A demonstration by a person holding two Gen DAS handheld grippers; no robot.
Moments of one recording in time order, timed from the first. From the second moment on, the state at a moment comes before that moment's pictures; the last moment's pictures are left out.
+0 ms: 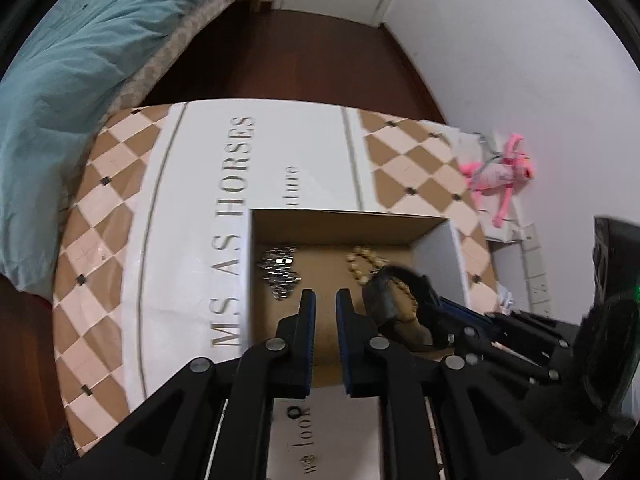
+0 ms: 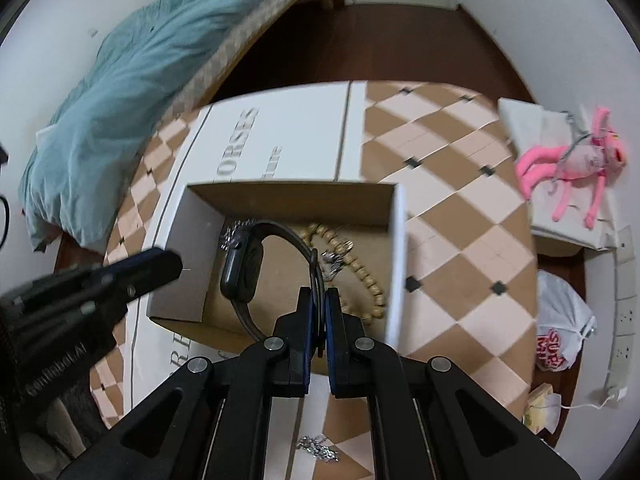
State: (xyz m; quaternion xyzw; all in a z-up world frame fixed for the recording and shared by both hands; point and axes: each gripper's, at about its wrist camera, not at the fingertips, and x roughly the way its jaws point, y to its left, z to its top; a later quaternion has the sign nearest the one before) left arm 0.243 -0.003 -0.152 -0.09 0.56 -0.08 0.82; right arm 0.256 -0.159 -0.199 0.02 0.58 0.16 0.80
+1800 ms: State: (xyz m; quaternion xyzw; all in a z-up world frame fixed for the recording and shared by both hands) left arm 0.137 0.003 -0.109 -0.02 0.46 0.03 0.89; right arm 0.142 -0.203 -0.130 0.00 0.49 0.04 0.87
